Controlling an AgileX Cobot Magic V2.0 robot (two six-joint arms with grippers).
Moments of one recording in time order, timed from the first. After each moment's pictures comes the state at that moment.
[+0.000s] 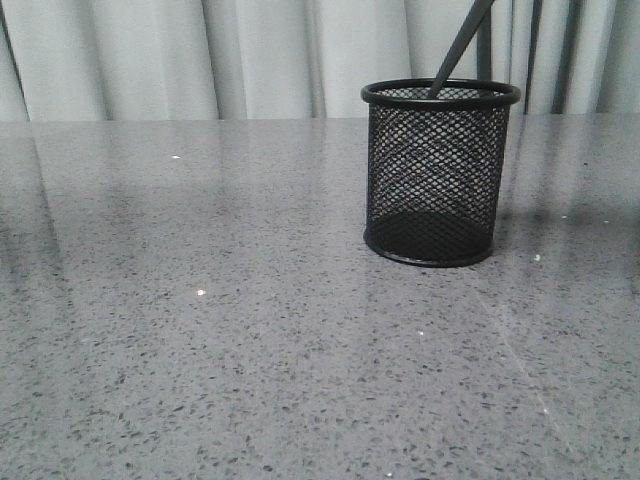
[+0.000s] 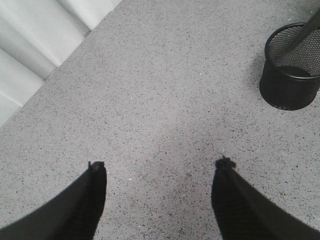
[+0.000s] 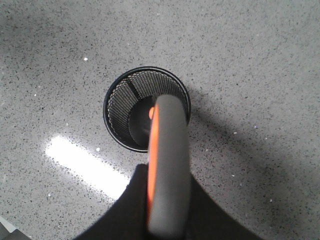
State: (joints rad) left arm -0.14 1.28 -1.59 -0.44 1.21 0.86; right arm 0.34 1.26 -1.51 0.20 1.27 -0.19
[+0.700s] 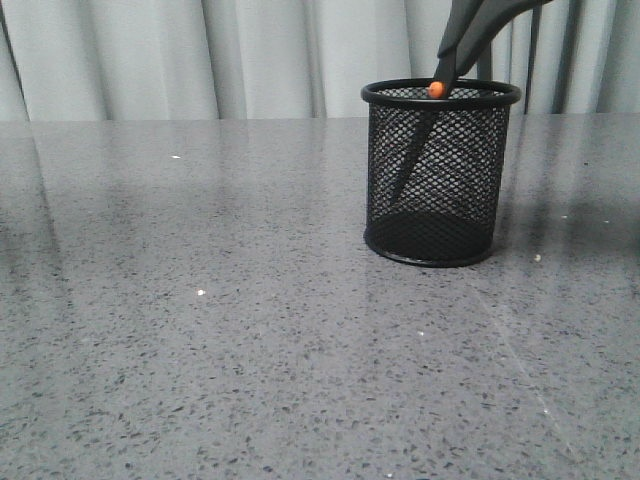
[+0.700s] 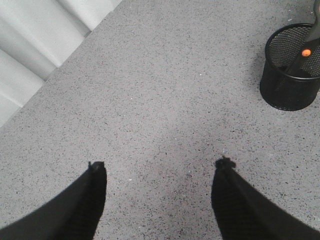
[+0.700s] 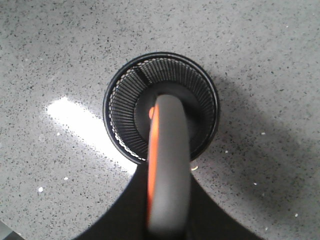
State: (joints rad) left arm -0.14 1.28 -1.59 -0.44 1.21 0.86; right arm 0.41 1.41 -1.51 0.18 1.26 -0.19
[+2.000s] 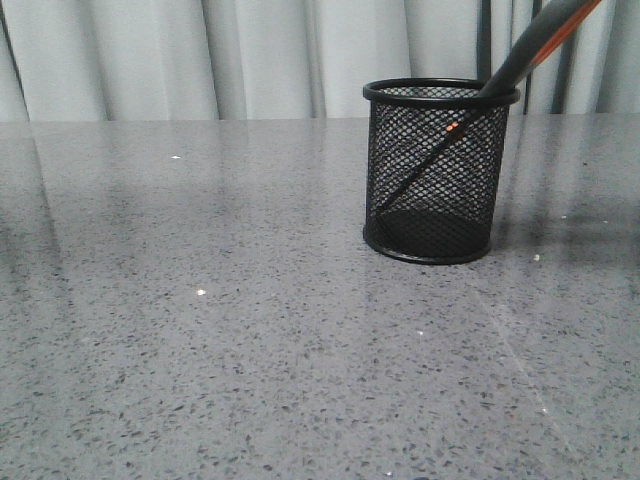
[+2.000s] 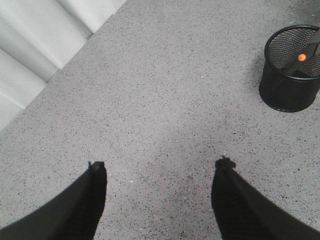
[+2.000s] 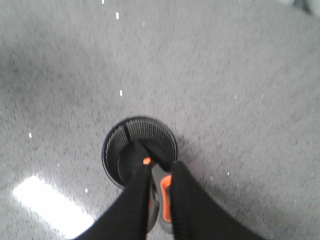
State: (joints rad) left arm -0.14 1.28 -1.59 -0.44 1.20 0.86; right arm 0.41 1.24 -1.63 0.09 1.19 -0.16
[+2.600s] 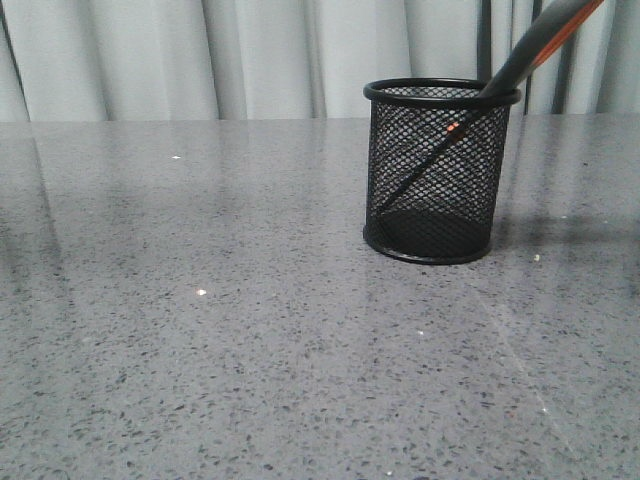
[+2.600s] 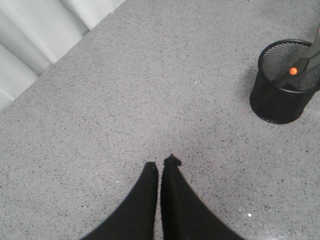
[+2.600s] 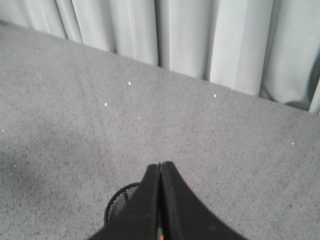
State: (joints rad) left arm -0.14 1.26 -1.58 -0.46 1.19 0.77; right arm 0.41 0.92 -1.23 0.08 0.70 -0.09
